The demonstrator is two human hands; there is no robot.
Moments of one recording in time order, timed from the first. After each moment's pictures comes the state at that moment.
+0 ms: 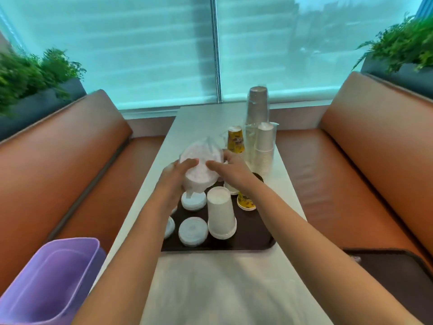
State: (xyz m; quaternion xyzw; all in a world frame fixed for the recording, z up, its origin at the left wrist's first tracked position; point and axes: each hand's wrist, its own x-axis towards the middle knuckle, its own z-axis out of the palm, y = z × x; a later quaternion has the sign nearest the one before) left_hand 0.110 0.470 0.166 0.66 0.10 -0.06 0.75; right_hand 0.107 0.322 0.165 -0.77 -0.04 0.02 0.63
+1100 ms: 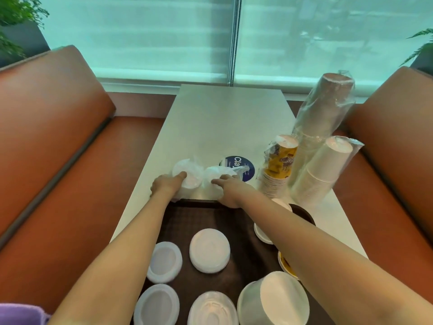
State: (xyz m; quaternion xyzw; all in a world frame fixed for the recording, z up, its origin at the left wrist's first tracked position) left_hand 0.408 0.560 -0.006 0.87 0.26 -0.10 0.40; right_hand 0.373 0.381 0.029 -0.97 -0.10 0.21 0.08
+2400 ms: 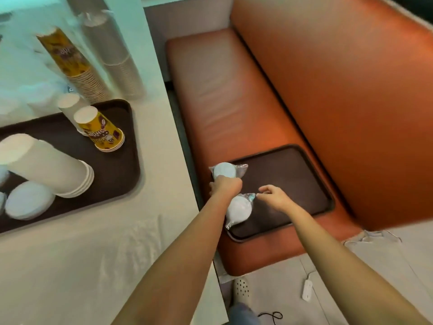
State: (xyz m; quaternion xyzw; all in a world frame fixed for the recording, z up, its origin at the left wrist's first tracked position) left_hand -0.003 0.081 -0.080 0.86 0.09 -0.41 0.30; right_hand -0.089 -0.046 -0.121 -0.76 0.38 0.18 0.50
